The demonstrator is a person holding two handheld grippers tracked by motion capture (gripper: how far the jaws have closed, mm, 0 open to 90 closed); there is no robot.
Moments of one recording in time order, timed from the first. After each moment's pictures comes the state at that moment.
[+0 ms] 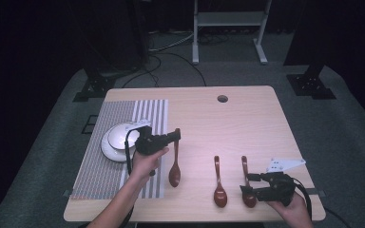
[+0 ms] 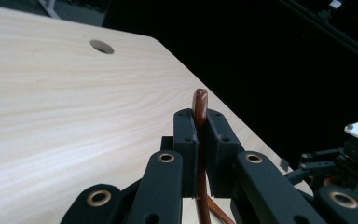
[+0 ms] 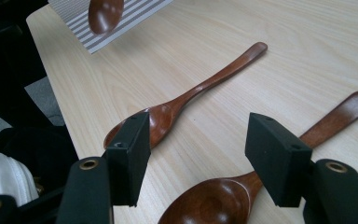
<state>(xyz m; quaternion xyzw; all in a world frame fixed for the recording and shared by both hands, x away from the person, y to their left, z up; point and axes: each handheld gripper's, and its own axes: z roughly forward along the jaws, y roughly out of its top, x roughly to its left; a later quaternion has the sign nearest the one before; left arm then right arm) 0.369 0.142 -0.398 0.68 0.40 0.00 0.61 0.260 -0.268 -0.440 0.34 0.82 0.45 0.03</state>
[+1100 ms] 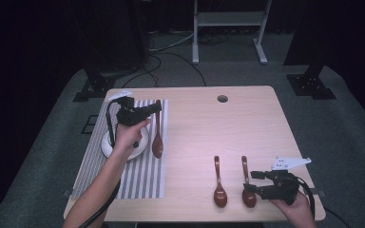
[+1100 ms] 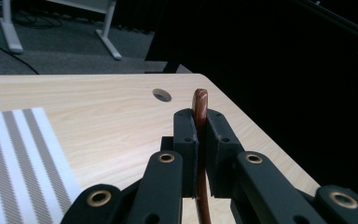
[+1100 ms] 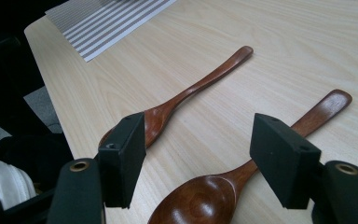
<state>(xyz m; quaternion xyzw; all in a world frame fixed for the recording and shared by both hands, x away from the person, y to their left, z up) 0.419 0.186 -0.336 0.68 0.44 0.08 0.59 0.262 -0.278 -0.438 0.36 0.81 0.46 0.03</state>
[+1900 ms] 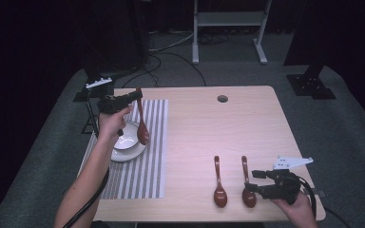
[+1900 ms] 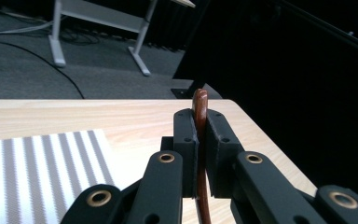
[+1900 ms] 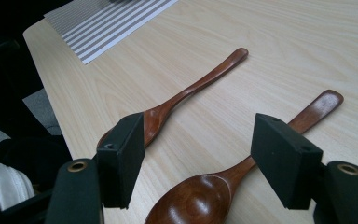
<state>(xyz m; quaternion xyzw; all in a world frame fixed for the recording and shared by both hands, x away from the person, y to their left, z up) 0.438 0.235 -0.310 0.64 0.49 0.12 0.59 0.263 -0.282 -0.436 0.36 0.81 0.46 0.03</state>
